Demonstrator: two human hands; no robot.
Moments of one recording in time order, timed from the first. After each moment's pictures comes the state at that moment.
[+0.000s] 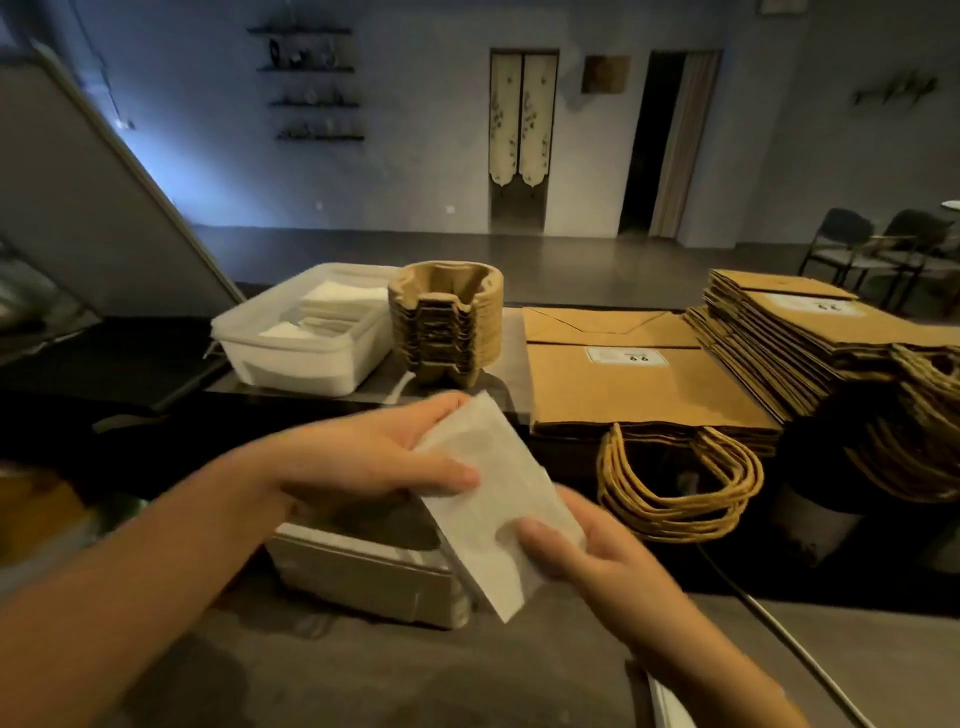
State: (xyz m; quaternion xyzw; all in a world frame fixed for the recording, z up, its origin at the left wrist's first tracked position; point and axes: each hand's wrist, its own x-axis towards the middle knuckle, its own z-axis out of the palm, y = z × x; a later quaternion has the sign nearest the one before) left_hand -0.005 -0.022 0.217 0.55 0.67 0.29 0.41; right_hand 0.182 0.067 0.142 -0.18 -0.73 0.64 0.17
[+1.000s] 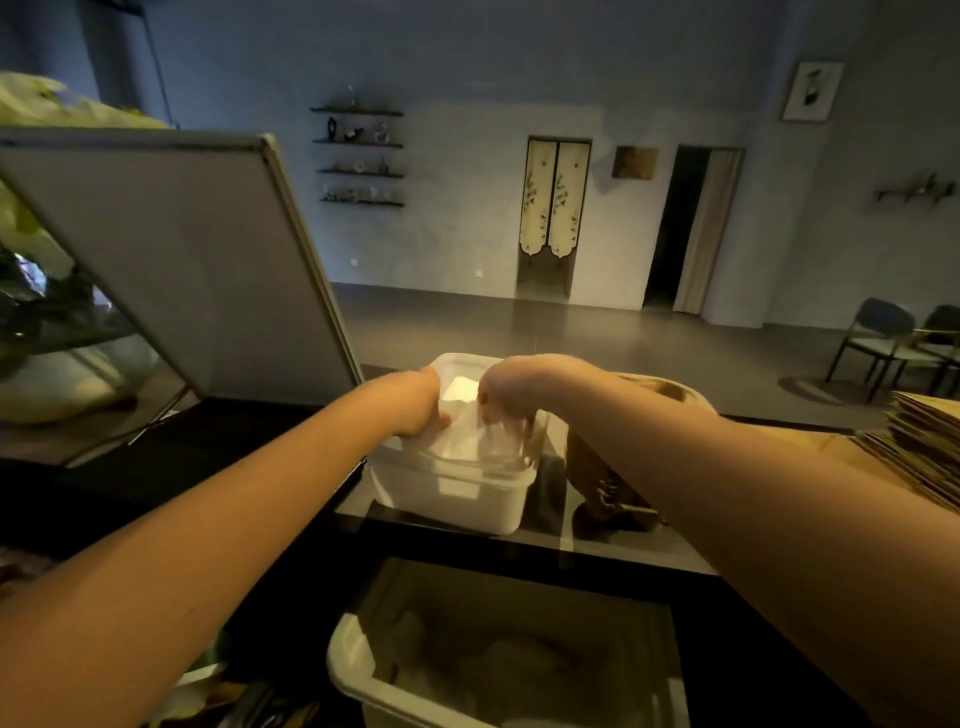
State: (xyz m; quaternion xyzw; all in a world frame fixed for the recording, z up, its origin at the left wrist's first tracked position) left_hand -0.222 0.018 0.245 0.42 0.90 0.05 0.08; right_hand -0.146 0.111 0.265 -0.25 -0.96 0.04 -0.11
